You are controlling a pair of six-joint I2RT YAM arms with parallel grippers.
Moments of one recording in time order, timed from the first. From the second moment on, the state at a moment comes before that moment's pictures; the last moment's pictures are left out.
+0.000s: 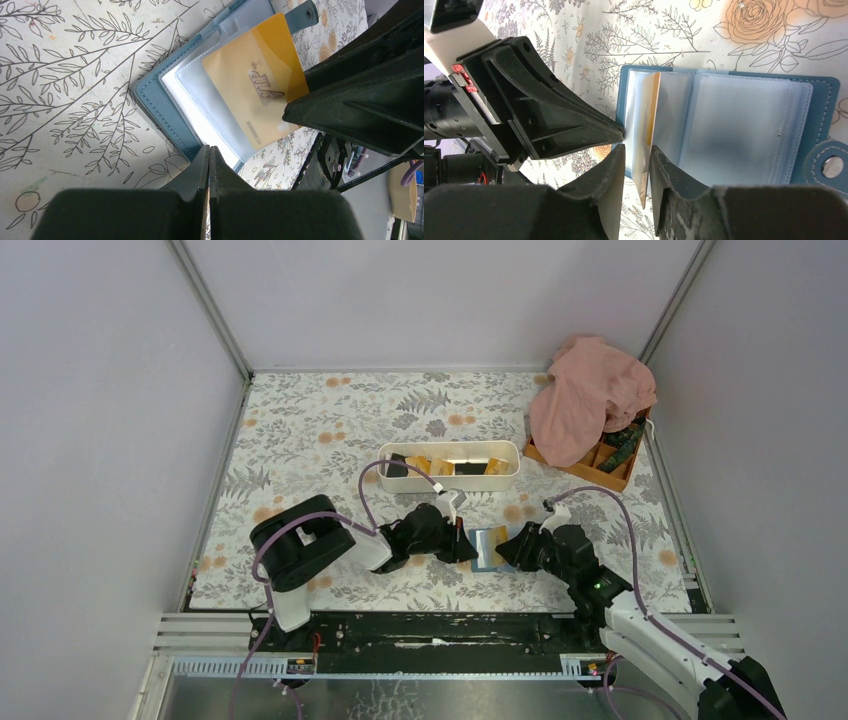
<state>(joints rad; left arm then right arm) -0.95 1.83 0.61 0.71 0.24 -0.75 0.56 0.62 0.07 0.04 -0.15 0.73</state>
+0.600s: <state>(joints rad) -0.95 1.84 0.61 0.72 0.24 -0.75 0.54 0.59 0.10 -0.04 -0.11 0.70</state>
